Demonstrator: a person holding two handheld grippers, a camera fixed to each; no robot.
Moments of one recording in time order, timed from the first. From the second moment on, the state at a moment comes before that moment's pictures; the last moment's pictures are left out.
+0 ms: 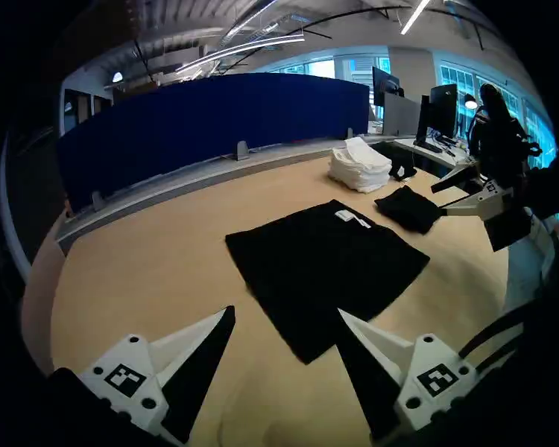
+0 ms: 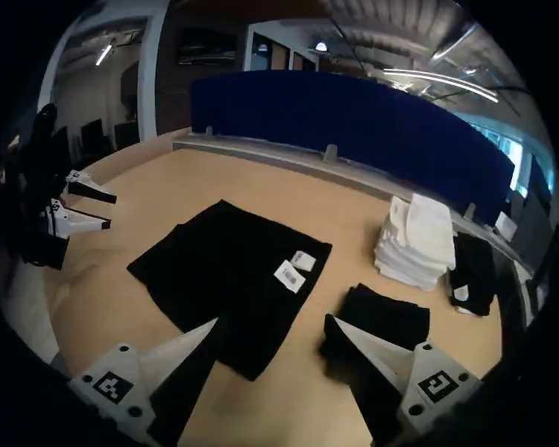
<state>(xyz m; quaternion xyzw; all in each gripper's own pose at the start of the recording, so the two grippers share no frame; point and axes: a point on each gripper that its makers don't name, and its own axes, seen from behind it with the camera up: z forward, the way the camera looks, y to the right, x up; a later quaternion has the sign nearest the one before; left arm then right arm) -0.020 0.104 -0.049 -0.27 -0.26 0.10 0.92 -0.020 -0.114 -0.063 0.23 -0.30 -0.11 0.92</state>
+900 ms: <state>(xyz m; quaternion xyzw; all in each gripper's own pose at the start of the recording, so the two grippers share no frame) -0.080 0.115 -0.068 -0.30 -0.31 0.10 0.90 -0.109 -0.112 -0.093 0.26 -0.37 -0.14 0.88</state>
